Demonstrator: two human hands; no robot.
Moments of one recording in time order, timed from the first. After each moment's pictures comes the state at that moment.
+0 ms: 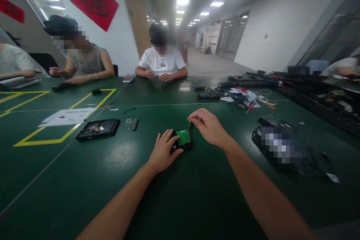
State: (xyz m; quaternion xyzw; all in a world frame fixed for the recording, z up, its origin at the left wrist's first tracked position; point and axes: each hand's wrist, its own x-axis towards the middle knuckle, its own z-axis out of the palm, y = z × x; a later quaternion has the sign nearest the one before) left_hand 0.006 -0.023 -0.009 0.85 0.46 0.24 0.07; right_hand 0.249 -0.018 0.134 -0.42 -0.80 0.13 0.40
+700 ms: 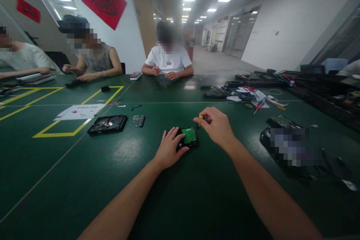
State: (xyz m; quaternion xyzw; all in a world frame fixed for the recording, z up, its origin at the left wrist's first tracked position) left_hand 0.007 -0.027 -0.002 0.85 0.47 0.24 0.08; right_hand 0.243 -0.021 0.132 -0.51 -0.77 0.03 0.39
